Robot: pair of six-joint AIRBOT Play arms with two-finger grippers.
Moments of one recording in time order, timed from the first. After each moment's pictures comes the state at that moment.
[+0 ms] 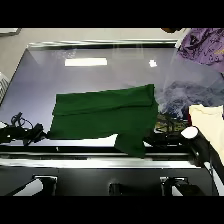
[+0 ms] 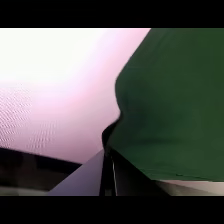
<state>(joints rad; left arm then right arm) 0.51 -1.17 0.69 1.10 -1.18 -1.47 -0.02 -0.93 0.49 -0.84 1.06 1.50</state>
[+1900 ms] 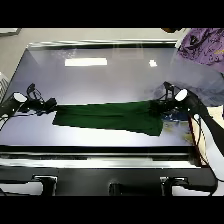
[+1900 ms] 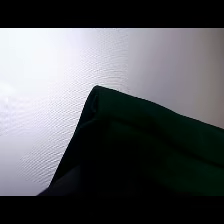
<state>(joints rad) 0.20 -1.57 1.13 1.10 -0.87 -1.54 -0.02 -1.51 1.13 -1.11 0.98 1.49</state>
